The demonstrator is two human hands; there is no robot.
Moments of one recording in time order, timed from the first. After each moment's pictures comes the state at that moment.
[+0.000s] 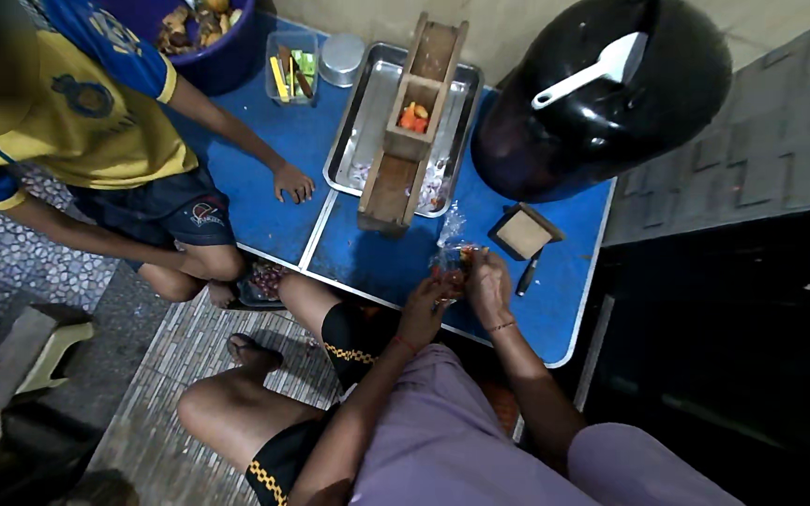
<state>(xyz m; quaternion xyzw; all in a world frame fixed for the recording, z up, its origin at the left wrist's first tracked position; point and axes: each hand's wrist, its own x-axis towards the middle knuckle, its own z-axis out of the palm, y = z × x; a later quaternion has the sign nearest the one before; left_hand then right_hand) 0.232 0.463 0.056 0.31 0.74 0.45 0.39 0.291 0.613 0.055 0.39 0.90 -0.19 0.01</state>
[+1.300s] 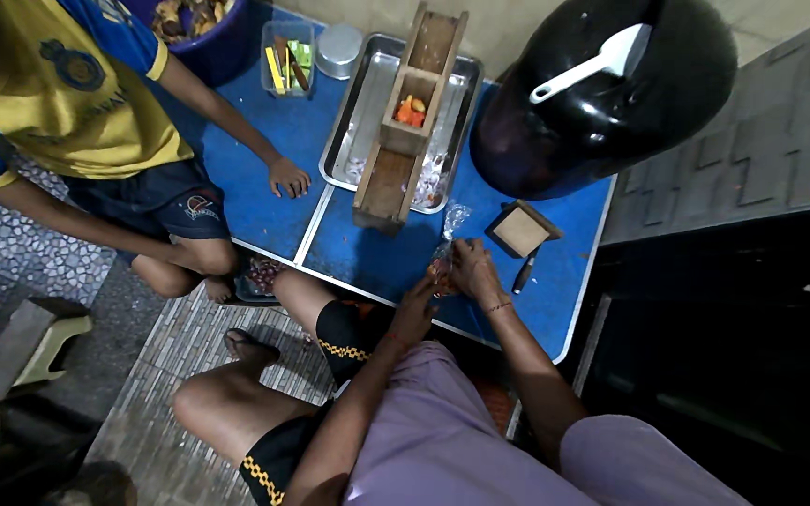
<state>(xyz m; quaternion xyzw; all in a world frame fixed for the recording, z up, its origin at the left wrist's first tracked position) 0.239 0.460 0.018 0.36 0.74 0.41 0.38 0.278 0.644 0.036 0.35 0.89 -0.26 0.11</state>
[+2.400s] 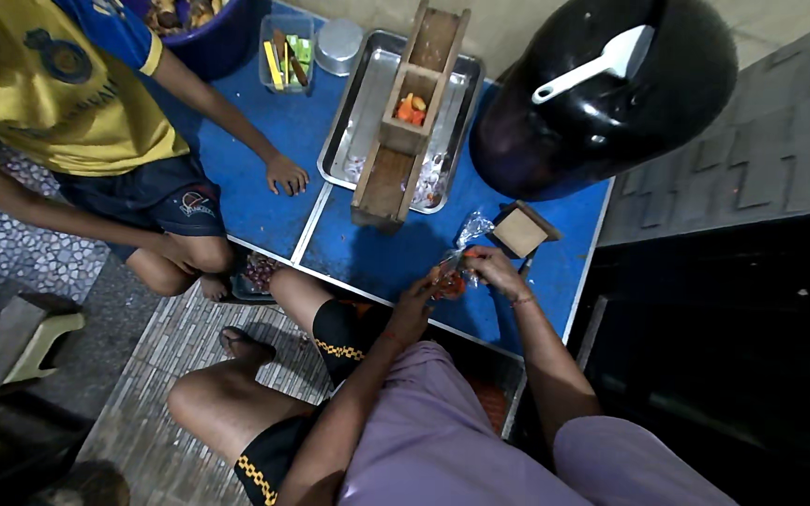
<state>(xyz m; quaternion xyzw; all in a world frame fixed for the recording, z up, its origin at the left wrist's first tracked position) 0.238 0.462 0.009 0.37 0.73 0.43 0.38 0.298 0.691 0.031 0.39 0.76 -0.51 0.12</state>
